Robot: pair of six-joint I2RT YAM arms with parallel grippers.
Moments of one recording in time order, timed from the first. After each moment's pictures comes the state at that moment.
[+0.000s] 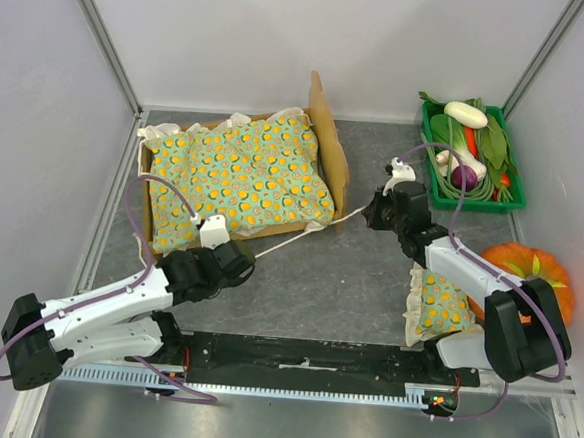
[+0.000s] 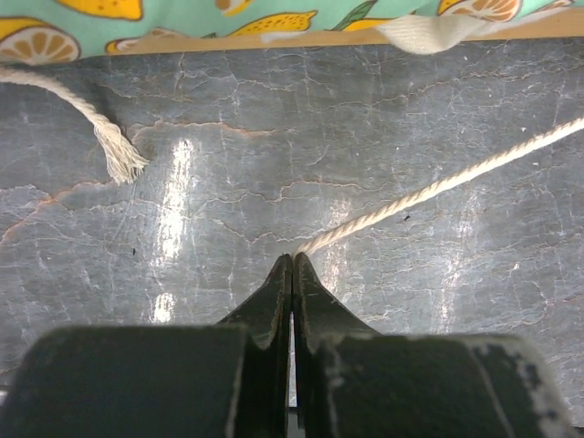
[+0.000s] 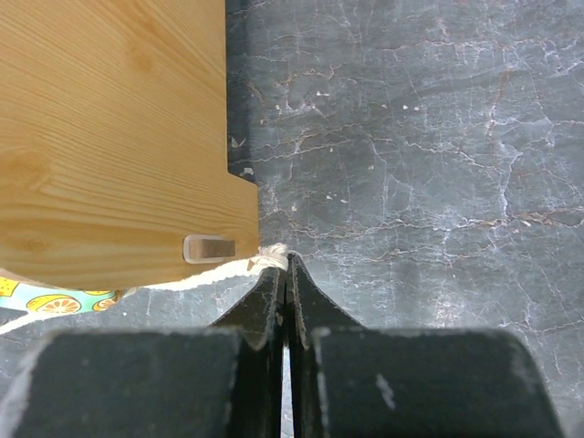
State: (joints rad) left arm -0.95 0.94 0.66 -0.82 -0.59 -1.07; right arm 0.37 1.36 0.72 0.09 -0.02 0.34
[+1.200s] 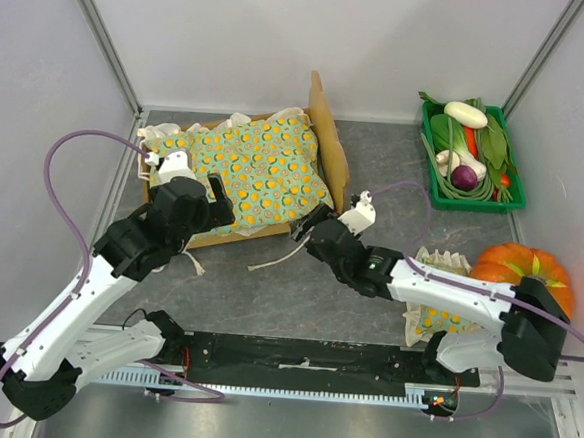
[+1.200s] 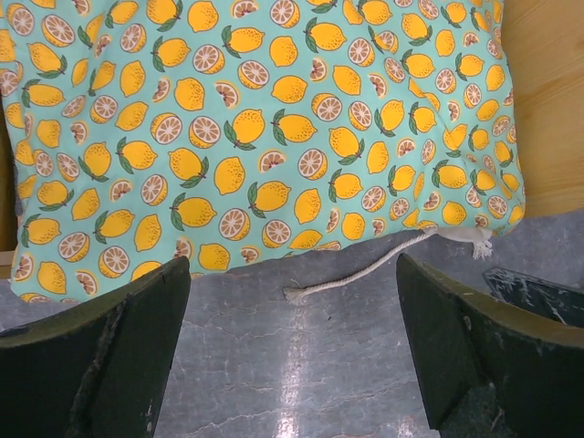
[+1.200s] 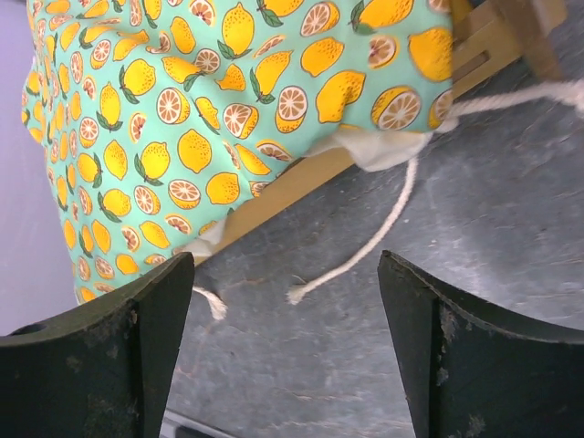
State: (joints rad) left arm -0.66 0.89 1.11 -0.86 -0.54 -0.68; right arm 1.03 1.31 0.86 -0.15 0.59 1.23
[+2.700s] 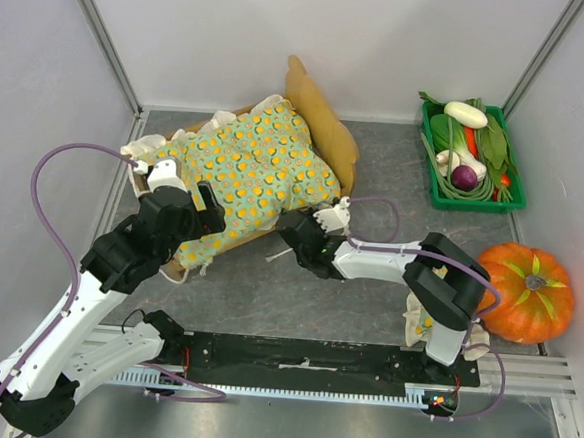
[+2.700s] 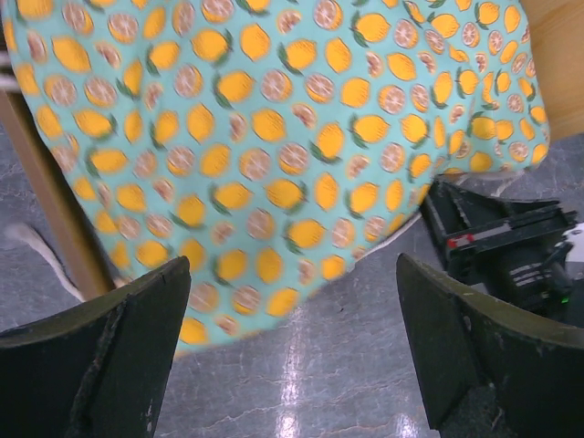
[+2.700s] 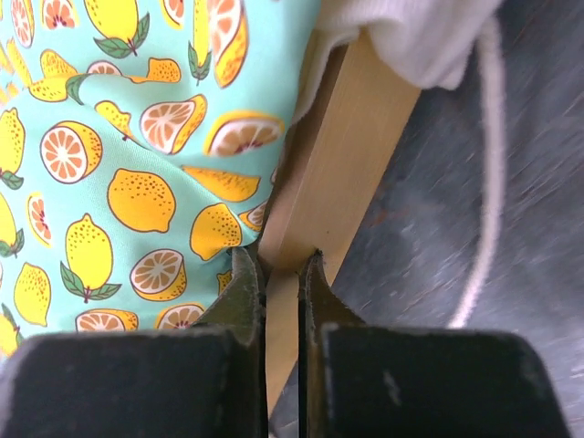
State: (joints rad) left arm -0.59 0.78 1.05 -0.86 -0.46 -0.62; right arm 1.01 1.84 1.05 0.14 0.74 1.56
